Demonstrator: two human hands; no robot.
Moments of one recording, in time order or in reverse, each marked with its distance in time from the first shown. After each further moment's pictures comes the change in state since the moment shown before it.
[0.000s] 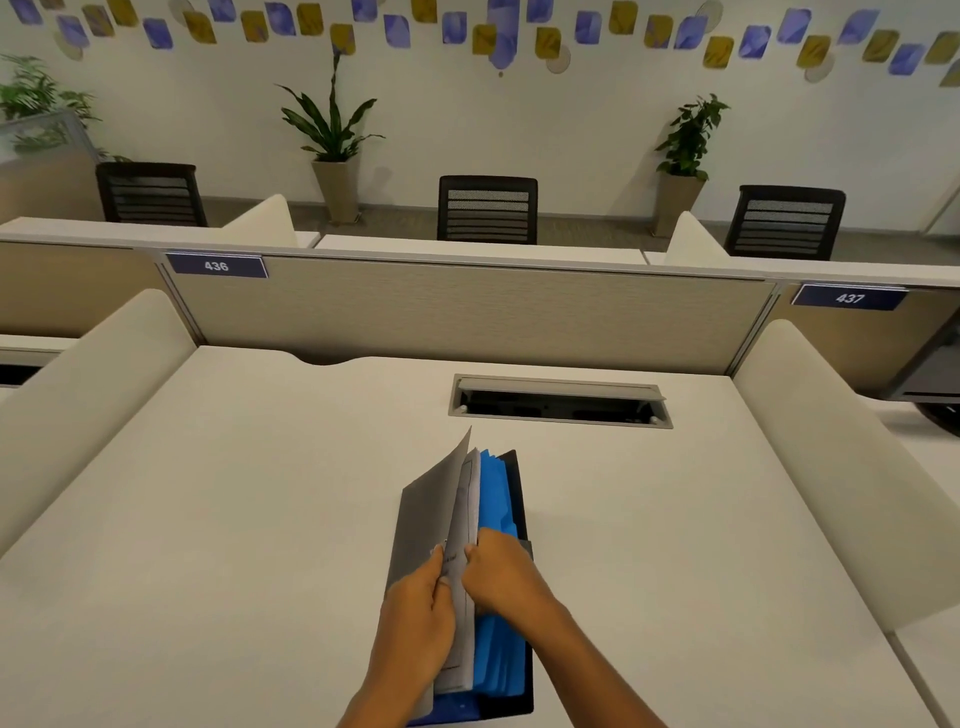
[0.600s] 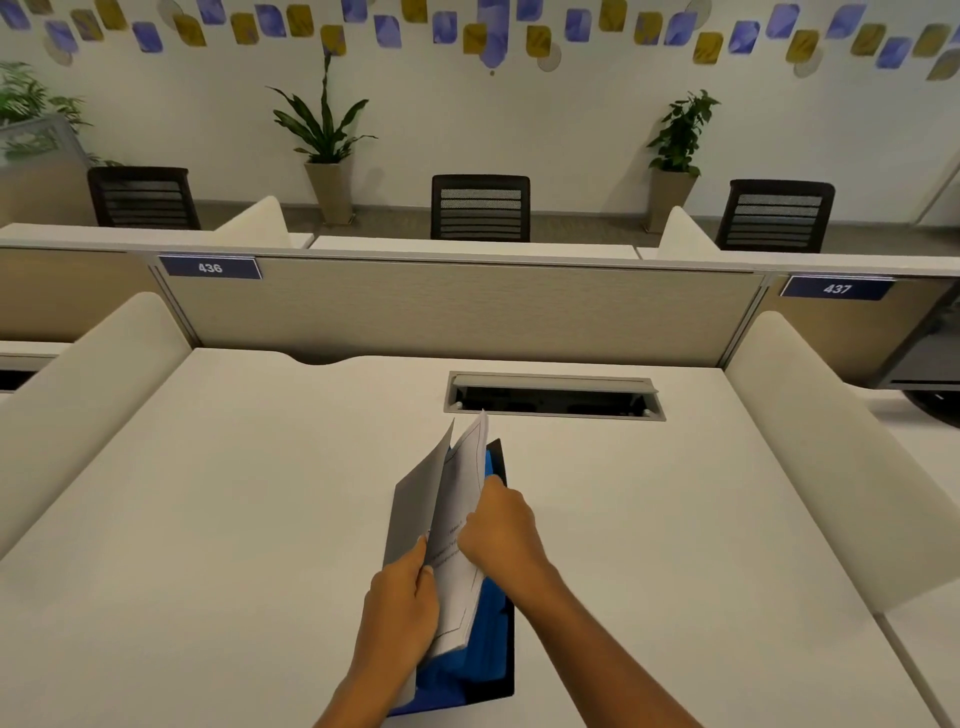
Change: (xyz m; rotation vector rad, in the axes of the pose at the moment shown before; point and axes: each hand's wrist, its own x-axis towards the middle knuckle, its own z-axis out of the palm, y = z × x) left_hand 0.000 -0.003 -0.011 0.046 0.039 0.037; right_hand -0.014 -0.032 -0.036 0.079 0.191 0.017
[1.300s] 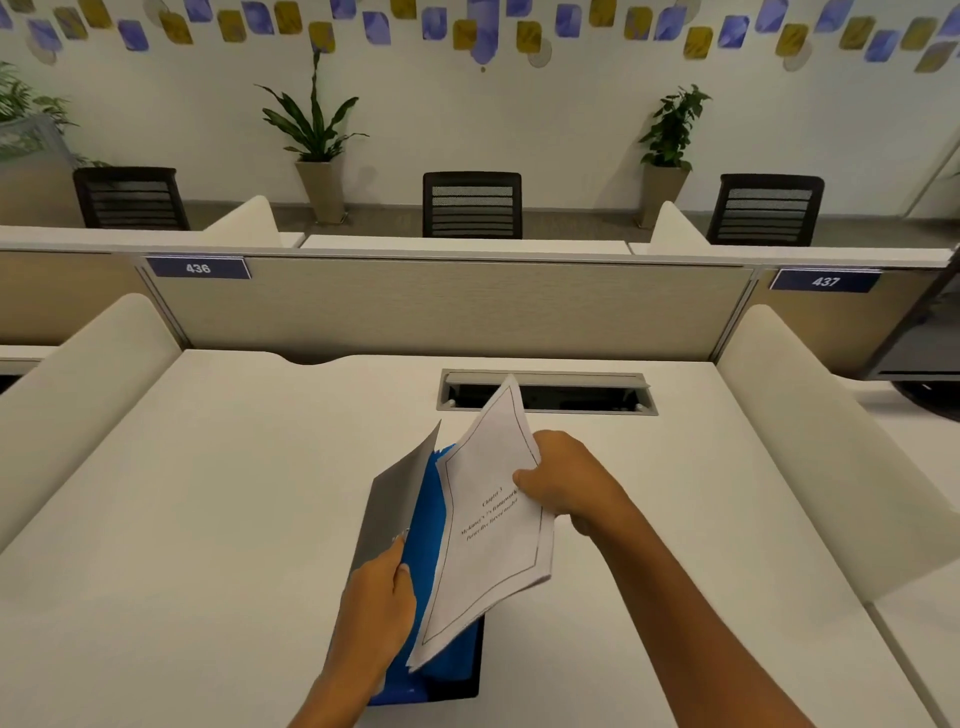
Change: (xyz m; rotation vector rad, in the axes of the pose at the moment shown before) left_hand 0.014 -0.029 -0.002 0.032 0.078 0.015; right_hand 0.006 0.017 -0.106 0.128 -0.086 -0.002
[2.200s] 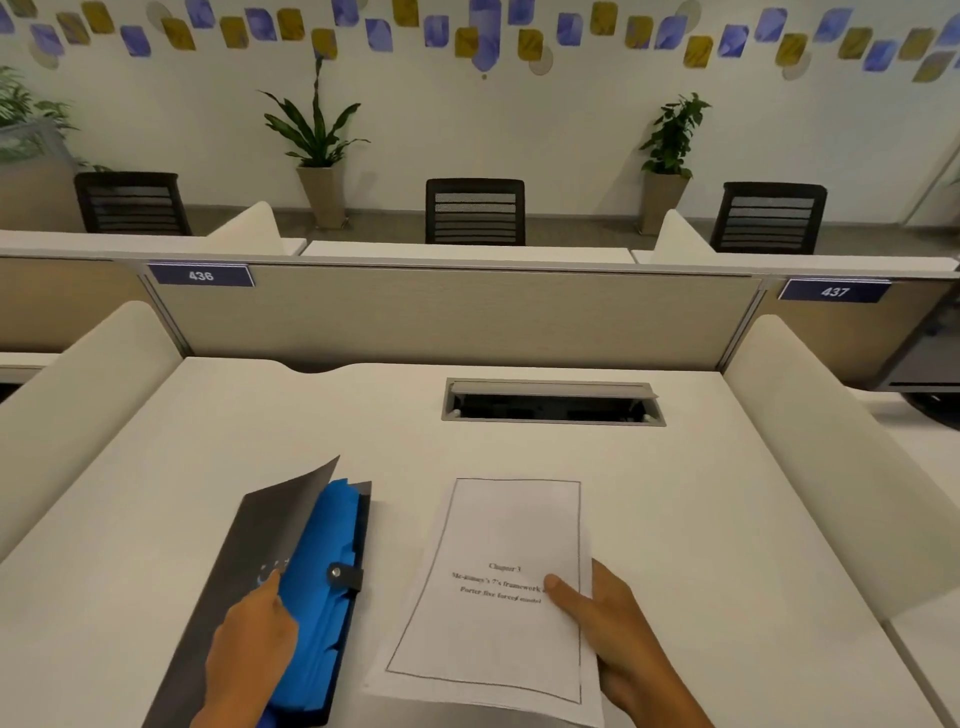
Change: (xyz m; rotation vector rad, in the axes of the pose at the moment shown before) left_hand 0.053 -0.122 -0.069 0.270 0.132 -0.200; right_hand -0.051 0.119 0.073 0.950 -0.012 0.192
